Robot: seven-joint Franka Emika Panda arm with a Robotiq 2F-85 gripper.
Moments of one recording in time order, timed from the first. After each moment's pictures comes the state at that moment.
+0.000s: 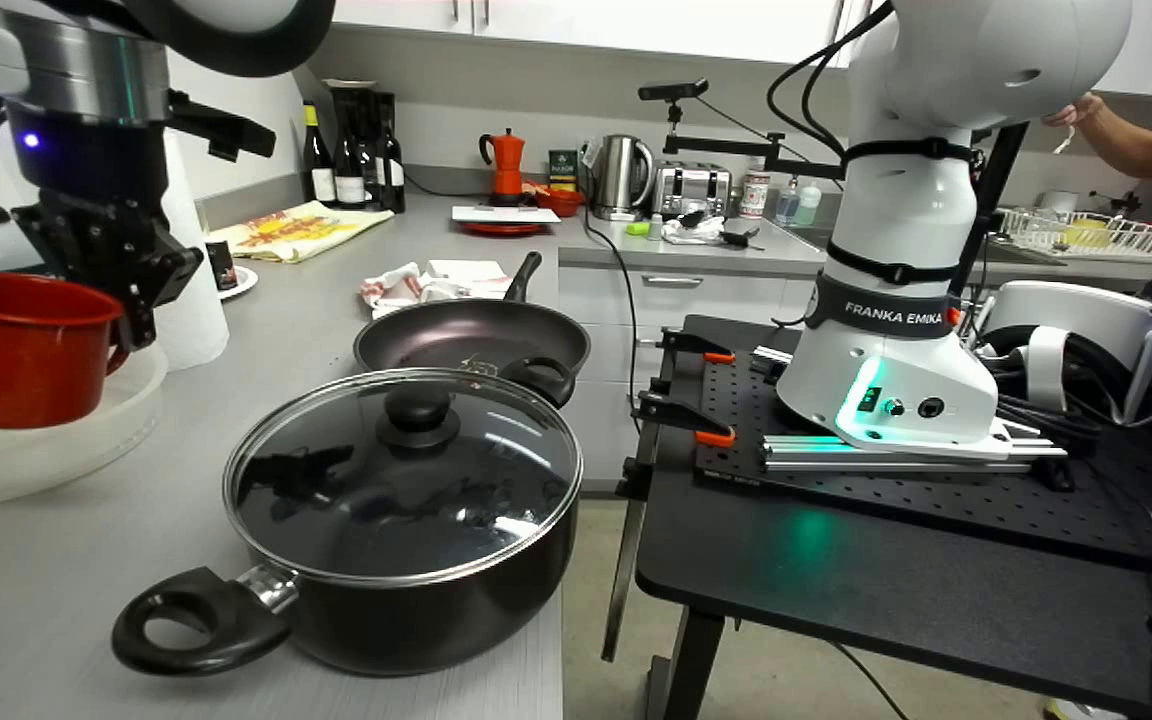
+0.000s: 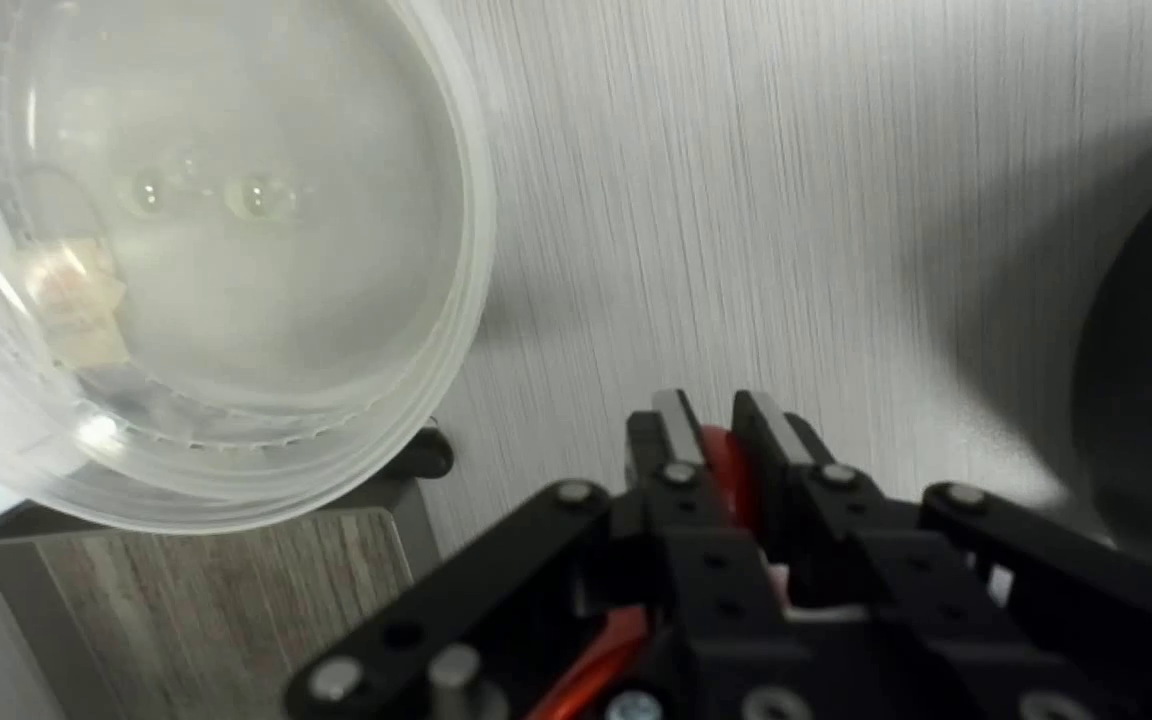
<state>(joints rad) 0.17 0.50 0.26 -1.92 -0.37 2.59 -0.97</state>
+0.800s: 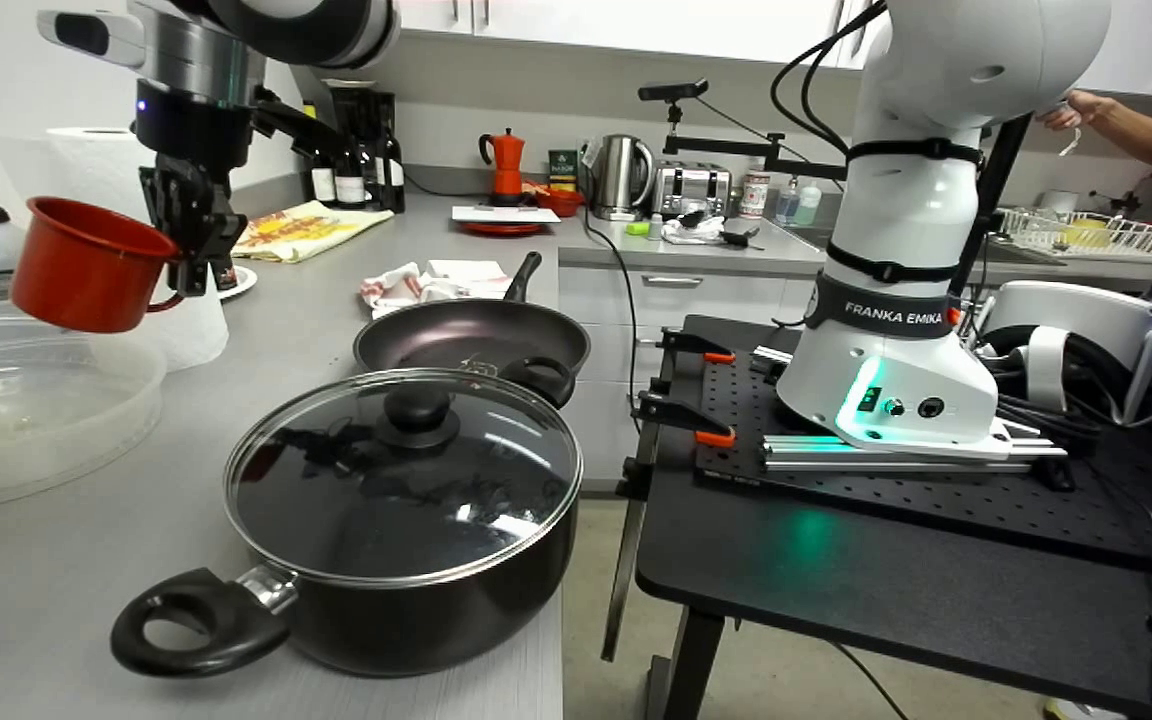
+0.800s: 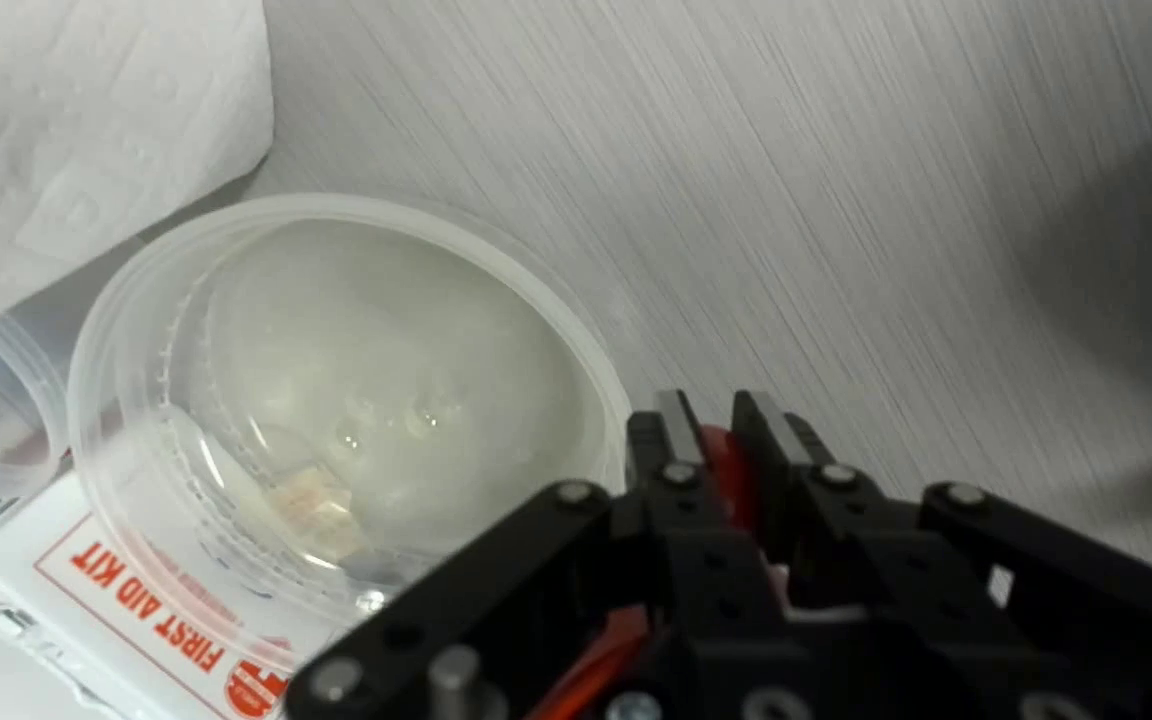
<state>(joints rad) 0.01 0.44 0.25 -2.04 -0.17 2.76 -0.89</state>
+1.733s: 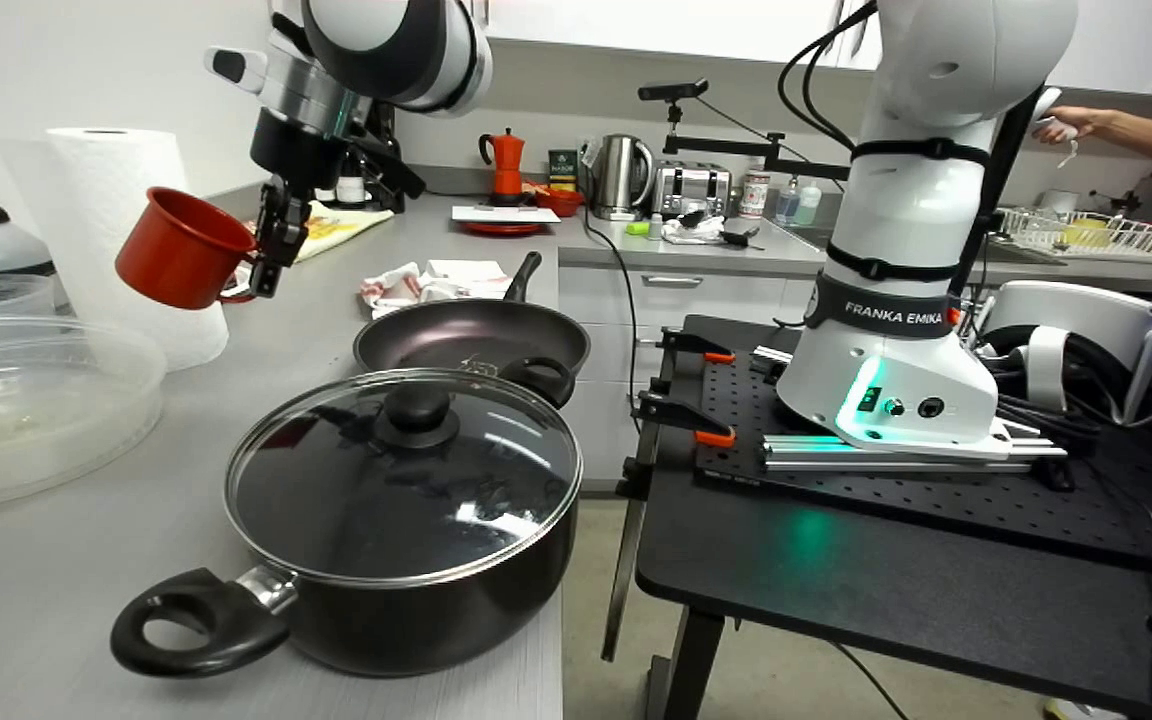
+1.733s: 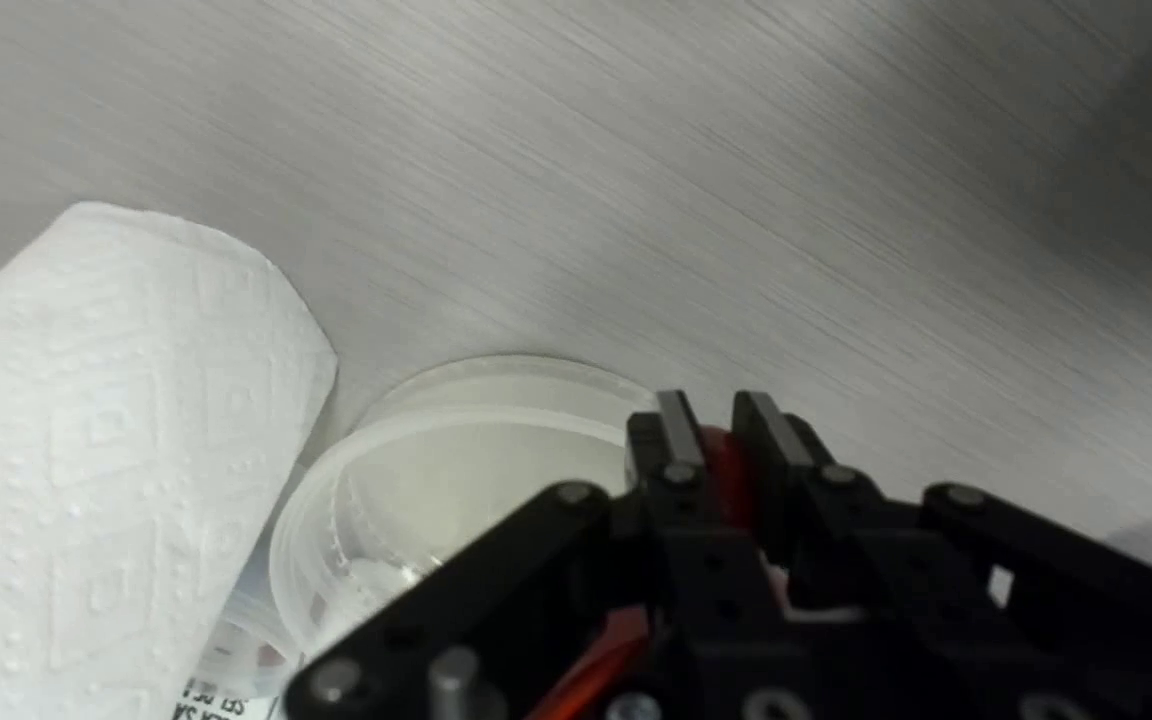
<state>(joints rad) -0.19 0.37 0.37 -2.28 0.06 3.03 -0.76</state>
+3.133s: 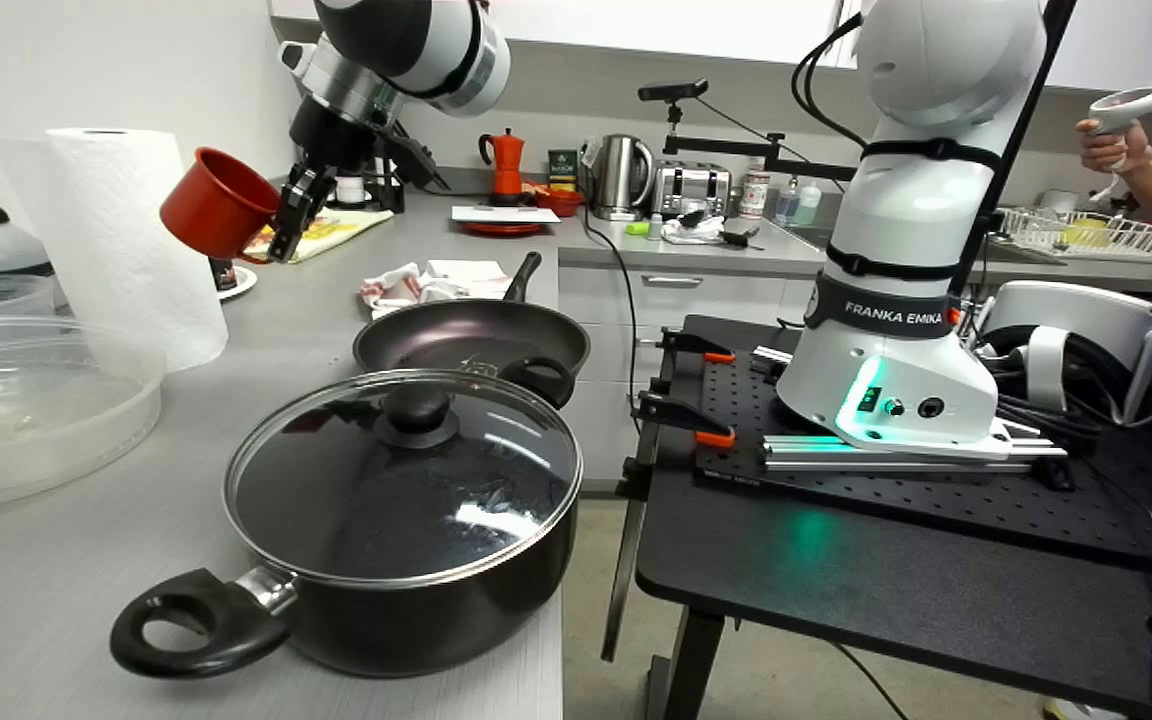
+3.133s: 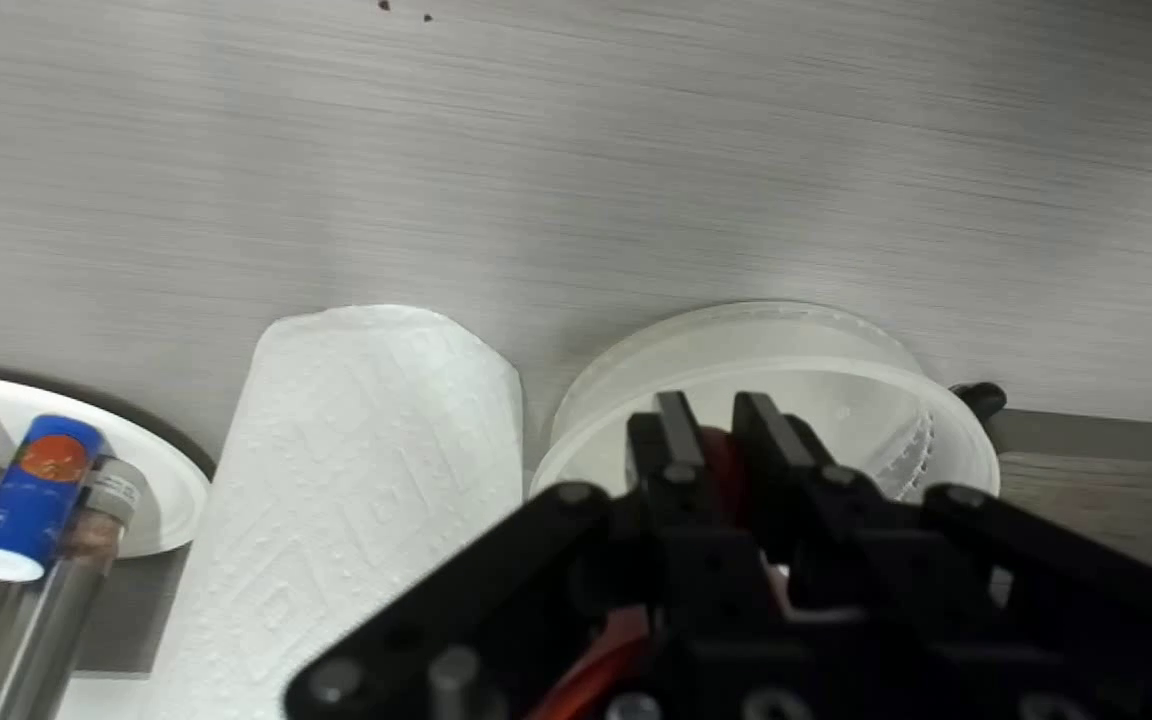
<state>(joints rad) -0.49 0.39 0.59 -2.30 0.29 3.12 -0.73</state>
